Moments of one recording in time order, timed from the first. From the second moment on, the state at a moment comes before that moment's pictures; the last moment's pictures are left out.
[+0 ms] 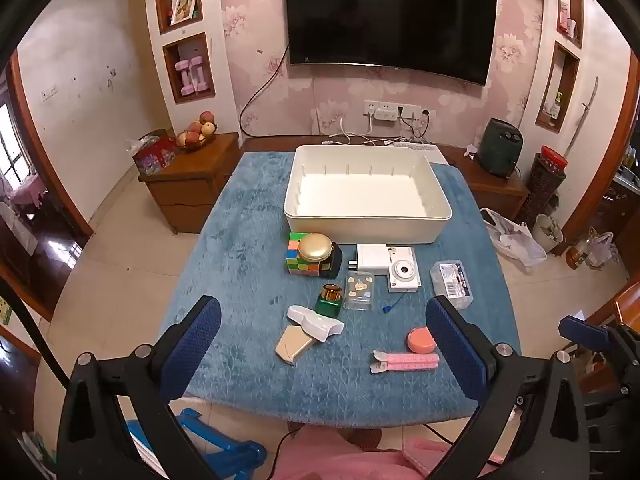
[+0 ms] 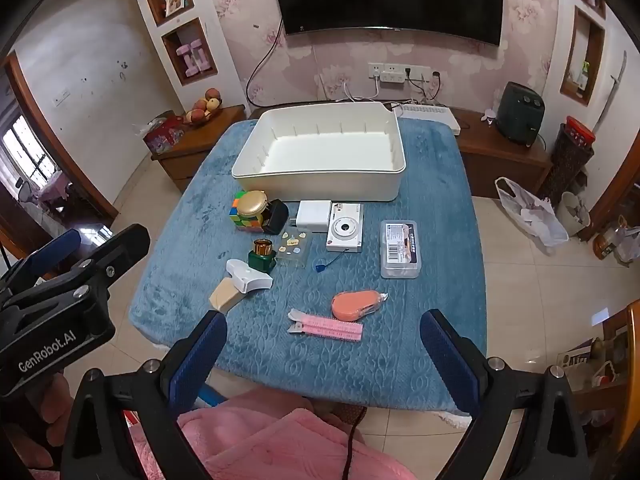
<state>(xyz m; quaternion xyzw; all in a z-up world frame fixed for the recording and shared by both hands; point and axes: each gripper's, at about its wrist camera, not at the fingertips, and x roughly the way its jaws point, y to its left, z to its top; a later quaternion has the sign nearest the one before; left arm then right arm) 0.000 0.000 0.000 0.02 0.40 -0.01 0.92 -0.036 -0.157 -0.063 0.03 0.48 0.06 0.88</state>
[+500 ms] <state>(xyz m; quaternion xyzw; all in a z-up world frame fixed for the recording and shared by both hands) 0.004 0.005 0.008 0.01 0.41 -0.02 0.91 -0.035 -0.149 -0.073 0.04 0.48 0.07 0.87</state>
